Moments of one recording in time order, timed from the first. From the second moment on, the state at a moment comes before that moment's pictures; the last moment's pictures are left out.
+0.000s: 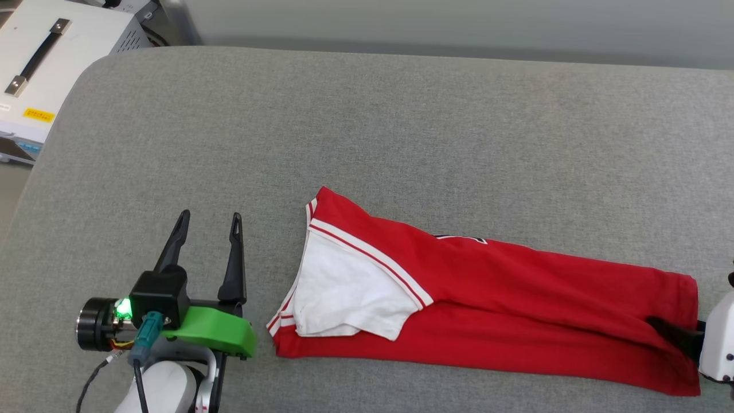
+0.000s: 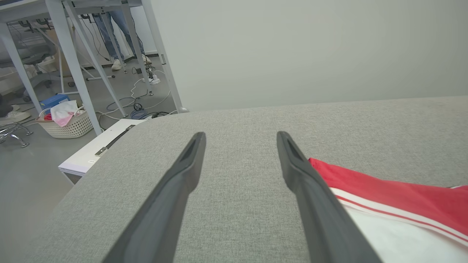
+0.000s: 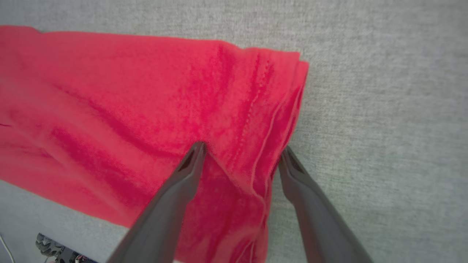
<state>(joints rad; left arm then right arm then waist) -0.17 0.42 -0.41 0.02 -0.40 0.30 -0.26 -0.17 -0.67 0.25 0.29 0.95 0.13 0.59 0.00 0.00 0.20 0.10</state>
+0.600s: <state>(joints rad) -0.09 0.23 -0.19 0.05 -0.20 0.14 -0.26 -0.19 -0.67 0.35 0.37 1.00 0.13 0.49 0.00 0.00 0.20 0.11</state>
